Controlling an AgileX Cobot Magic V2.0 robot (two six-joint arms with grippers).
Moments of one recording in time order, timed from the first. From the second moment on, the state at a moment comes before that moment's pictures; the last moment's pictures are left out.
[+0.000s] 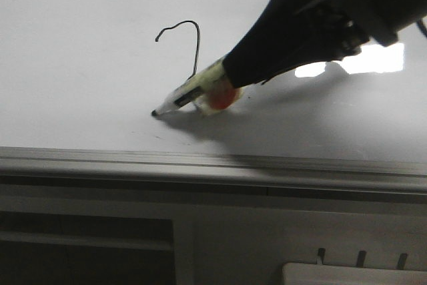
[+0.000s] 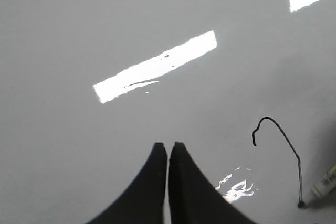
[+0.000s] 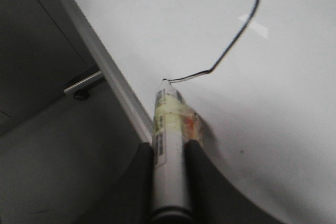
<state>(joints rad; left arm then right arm) -0.52 0.54 -0.42 -0.04 -0.01 0.29 0.58 1.24 -0.75 1.00 0.43 -1.10</state>
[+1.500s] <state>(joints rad) -1.02 0.91 -0.42 0.20 -0.08 0.29 0.66 0.90 -0.65 0.86 0.63 -1.19</state>
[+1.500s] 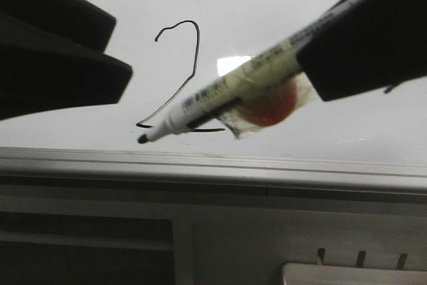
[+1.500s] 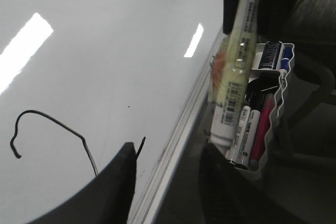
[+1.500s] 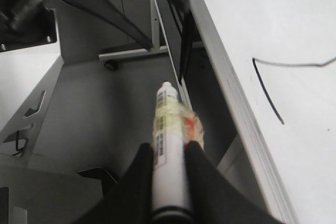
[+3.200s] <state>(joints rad) -1.02 0.92 -0.42 0.31 -0.02 0.29 0.81 1.06 -0.79 0.78 0.55 -1.19</state>
